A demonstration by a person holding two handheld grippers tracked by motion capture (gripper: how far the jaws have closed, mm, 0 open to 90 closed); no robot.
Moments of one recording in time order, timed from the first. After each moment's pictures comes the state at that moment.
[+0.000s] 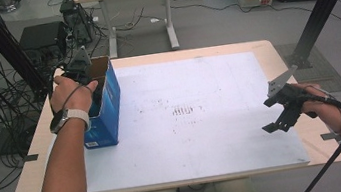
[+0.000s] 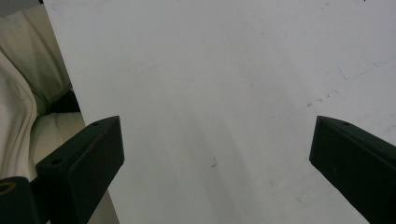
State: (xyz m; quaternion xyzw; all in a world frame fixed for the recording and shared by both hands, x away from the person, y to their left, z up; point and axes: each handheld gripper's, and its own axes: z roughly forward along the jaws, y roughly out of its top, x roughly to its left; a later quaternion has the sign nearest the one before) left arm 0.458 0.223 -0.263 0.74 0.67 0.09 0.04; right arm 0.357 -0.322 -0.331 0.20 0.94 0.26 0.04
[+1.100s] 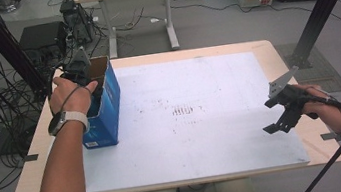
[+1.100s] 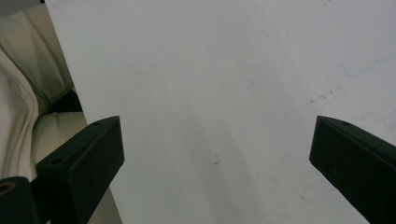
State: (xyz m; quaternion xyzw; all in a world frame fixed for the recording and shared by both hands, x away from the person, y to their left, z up) left arm 0.455 0.226 -0.263 0.75 0.66 0.09 0.05; right arm 0.352 -0.324 -0.331 0.22 0.94 0.25 0.03
